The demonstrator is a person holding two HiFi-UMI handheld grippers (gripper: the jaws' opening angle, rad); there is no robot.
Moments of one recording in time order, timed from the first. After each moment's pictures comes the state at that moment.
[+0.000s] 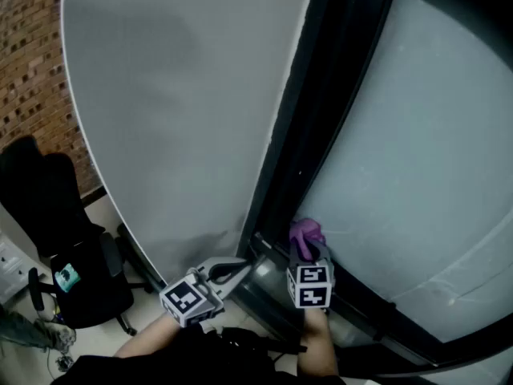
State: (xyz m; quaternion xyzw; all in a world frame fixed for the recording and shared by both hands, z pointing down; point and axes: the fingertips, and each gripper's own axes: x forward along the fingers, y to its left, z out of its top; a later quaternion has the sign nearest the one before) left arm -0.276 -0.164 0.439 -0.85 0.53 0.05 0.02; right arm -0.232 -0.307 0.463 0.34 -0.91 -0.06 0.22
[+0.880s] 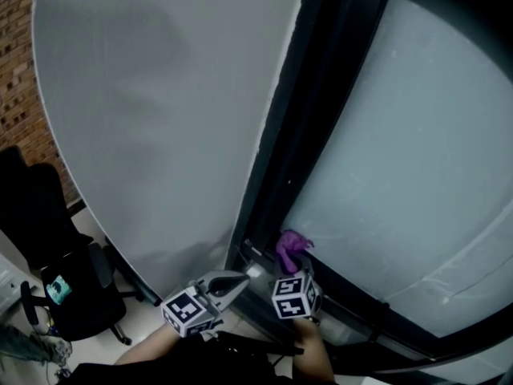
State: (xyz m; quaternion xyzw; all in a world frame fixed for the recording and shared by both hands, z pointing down) left arm -0.256 -0.174 0.469 -0.87 0.50 0.06 -0.02; right arm -0.231 -0.297 0.504 0.33 -0.88 -0.12 0.31
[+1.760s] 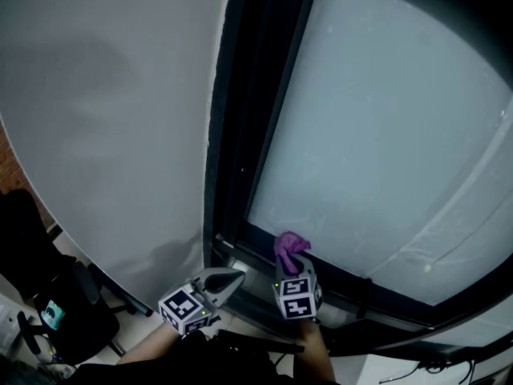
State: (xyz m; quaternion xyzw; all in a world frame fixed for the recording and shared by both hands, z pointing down) left arm -0.212 -0.185 0.464 -0.90 0.43 0.06 -0.02; right arm -0.146 -0.292 0.497 0.41 -0.87 -0.04 0.28
